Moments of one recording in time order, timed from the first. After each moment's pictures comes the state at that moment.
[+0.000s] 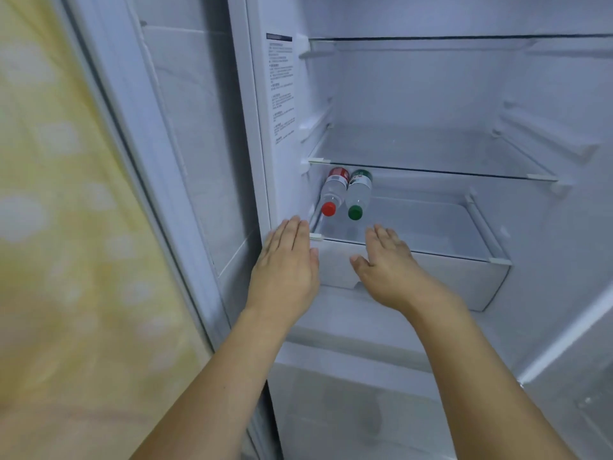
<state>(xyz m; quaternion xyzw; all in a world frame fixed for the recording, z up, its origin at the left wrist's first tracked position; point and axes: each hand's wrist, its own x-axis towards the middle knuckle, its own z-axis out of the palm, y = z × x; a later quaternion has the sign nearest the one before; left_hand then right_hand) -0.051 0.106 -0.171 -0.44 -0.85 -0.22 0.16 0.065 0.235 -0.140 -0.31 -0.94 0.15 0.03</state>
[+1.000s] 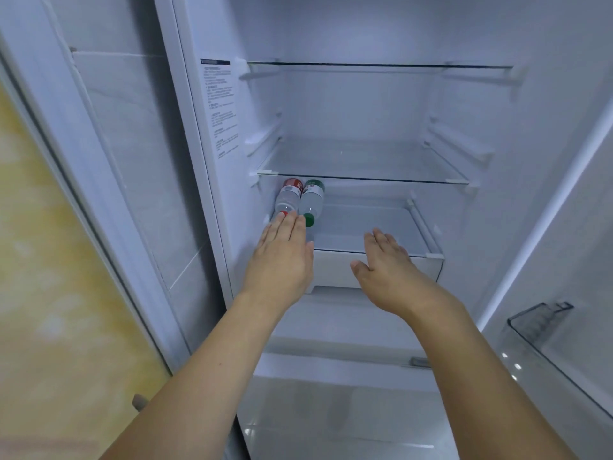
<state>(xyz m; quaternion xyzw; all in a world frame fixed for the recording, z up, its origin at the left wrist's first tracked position) -0.013 0.152 -0.144 -0.50 -0.83 -0.20 0.14 0.137 0.253 -0.121 -0.37 -0.92 0.15 0.04</state>
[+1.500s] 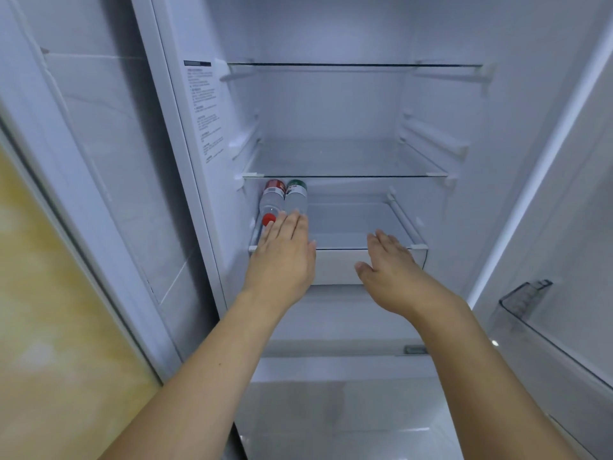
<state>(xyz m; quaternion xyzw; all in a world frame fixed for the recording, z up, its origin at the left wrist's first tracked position) -0.018 0.157 -0.142 -0.56 -0.79 -0.20 0.13 0.145 0.240 -0.119 -0.42 -0.89 0.15 0.04</state>
